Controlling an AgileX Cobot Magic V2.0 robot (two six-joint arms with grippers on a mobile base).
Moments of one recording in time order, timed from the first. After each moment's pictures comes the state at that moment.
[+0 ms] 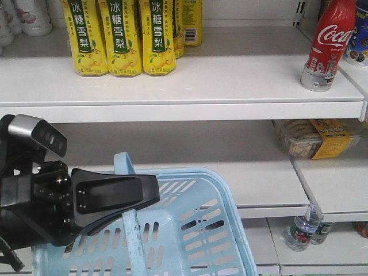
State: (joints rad) left arm -0.36 1.13 -0.56 1.16 -1.16 -2.16; right arm 0.00 -0.01 0.03 -0.31 0.04 0.31
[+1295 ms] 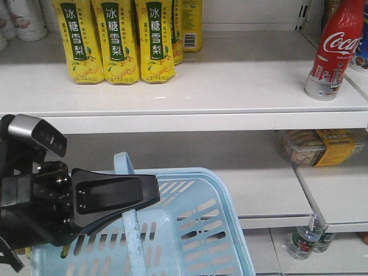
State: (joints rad) left arm -0.36 1.13 -0.56 1.16 -1.16 -2.16; right arm 0.00 -0.01 0.03 -0.31 0.04 0.31
